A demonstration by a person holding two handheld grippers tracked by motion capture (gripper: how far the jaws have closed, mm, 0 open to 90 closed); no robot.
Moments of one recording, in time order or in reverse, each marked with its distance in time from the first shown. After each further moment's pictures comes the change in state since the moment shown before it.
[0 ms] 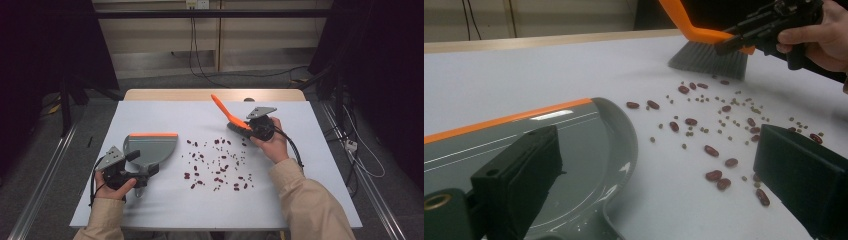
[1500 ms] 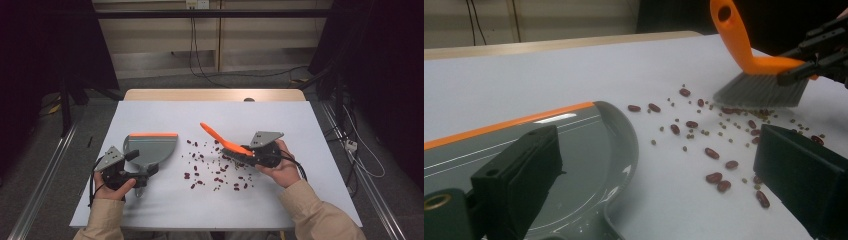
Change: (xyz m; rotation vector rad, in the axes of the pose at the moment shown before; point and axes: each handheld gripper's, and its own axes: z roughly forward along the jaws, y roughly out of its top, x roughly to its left) left arm -0.003 0.003 -0.002 -0.007 0.012 0.015; right arm 0.058 -0.021 -0.058 -0.054 0.161 -0.131
